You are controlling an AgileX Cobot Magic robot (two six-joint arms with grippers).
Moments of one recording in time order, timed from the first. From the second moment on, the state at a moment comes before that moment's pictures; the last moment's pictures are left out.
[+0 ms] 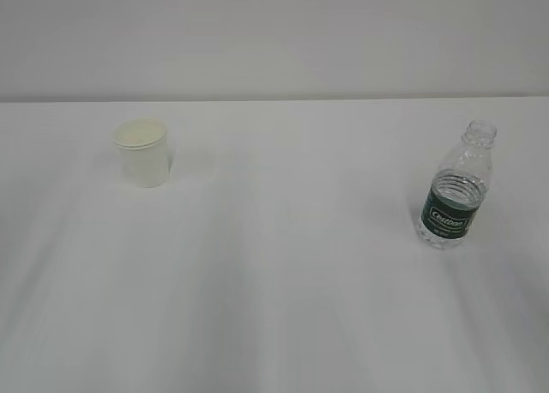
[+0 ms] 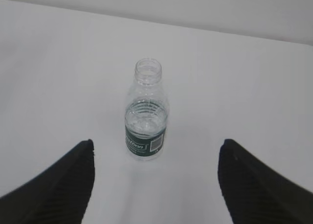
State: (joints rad) left arm -0.10 1.02 -0.61 0.00 0.25 -0.04; right arm 0.13 0.74 -0.51 -0.09 0.35 -0.05
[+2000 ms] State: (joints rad) left arm -0.11 1.28 -0.05 0.12 -0.84 -0.18; right arm 0.13 1.30 -0.22 -0.21 -0.53 0.13
